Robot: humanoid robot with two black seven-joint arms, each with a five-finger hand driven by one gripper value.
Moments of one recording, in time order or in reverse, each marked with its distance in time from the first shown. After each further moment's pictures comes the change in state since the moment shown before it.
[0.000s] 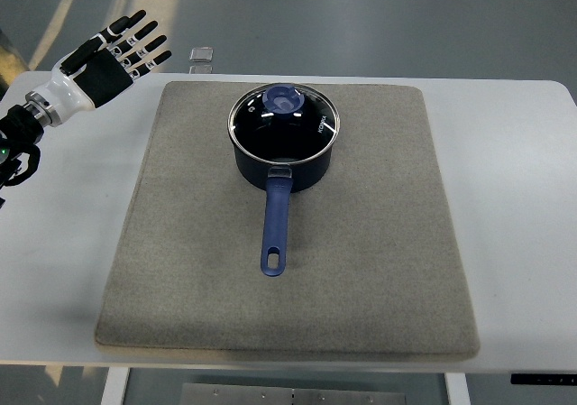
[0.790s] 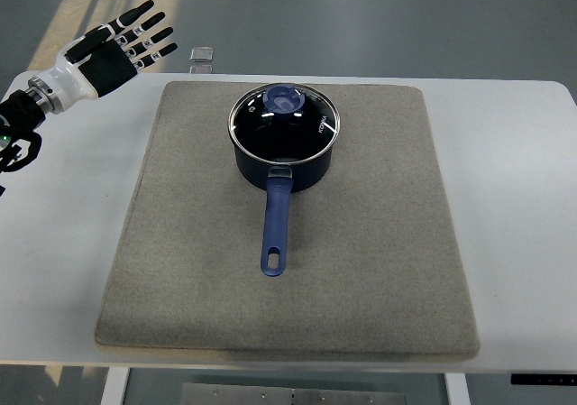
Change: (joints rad) left arm -0.064 0.001 0.027 0.001 0.138 0.000 -0.028; right arm 0.000 0.000 0.000 0.000 0.000 0.000 0.000
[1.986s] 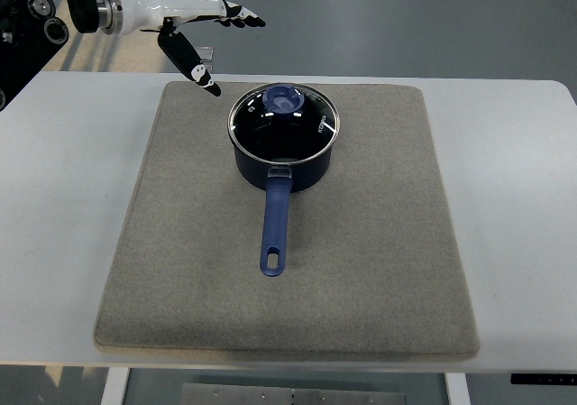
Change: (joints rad) left arm -0.366 0.000 0.183 -0.277 1.798 0.000 -0.469; right arm 0.000 0.000 0.000 0.000 0.000 0.000 0.000
